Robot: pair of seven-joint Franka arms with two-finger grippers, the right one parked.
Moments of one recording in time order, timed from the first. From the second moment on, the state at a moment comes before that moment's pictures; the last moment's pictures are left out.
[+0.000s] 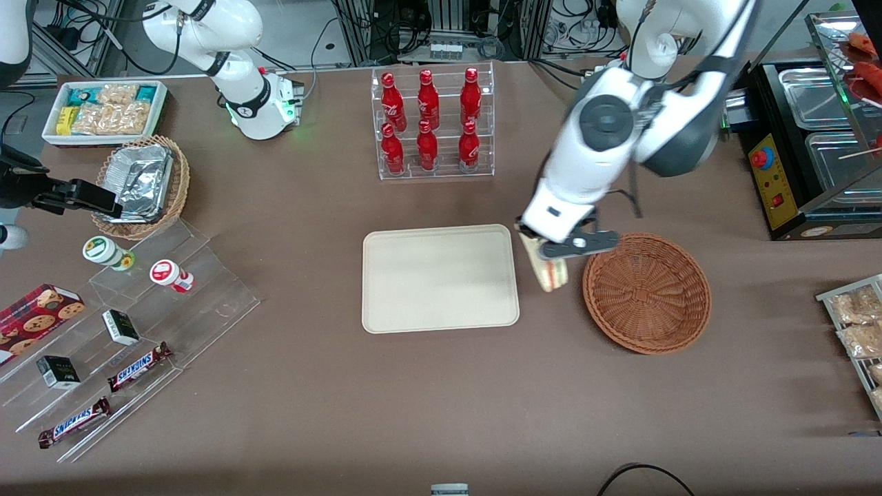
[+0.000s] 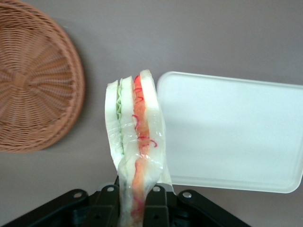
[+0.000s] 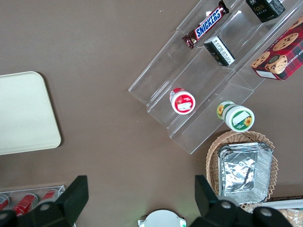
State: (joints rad) arm -0.33 0.23 -0.29 -1.75 0.06 1.97 -0.78
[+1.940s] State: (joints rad) arm -0.63 0.81 -0.29 -1.39 0.32 2.14 -0.88
